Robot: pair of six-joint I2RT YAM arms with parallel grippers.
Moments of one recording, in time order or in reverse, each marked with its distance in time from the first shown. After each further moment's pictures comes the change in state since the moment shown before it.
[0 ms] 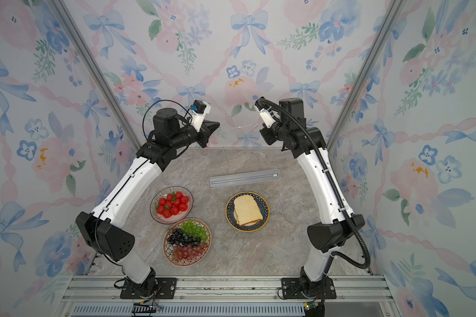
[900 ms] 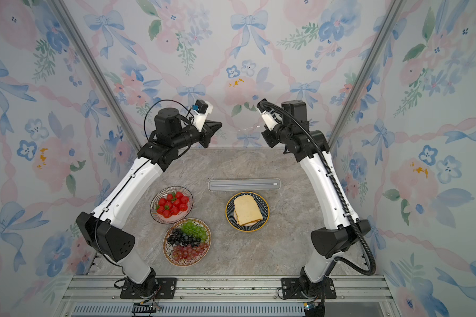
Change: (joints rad) left arm -0.020 0.000 0.010 0.000 0.000 -0.010; right arm -0.001 -0.063 -0.080 0.022 0.003 0.000
